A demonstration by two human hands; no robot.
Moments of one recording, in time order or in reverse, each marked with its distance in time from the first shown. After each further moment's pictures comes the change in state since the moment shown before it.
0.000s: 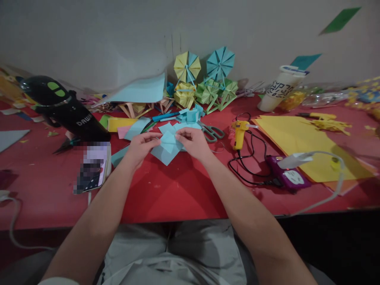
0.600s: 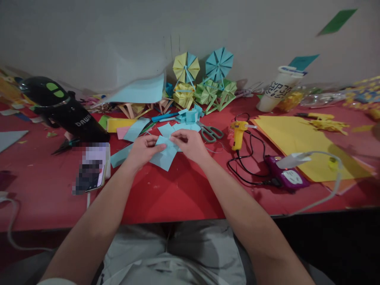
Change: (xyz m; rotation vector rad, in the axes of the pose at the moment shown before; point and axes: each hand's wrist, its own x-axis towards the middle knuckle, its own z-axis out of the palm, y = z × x) left_hand -0.008 0.002 0.005 -0.002 -0.133 0.002; right_hand -0.004 -0.004 0.004 -0.050 -0.047 -0.077
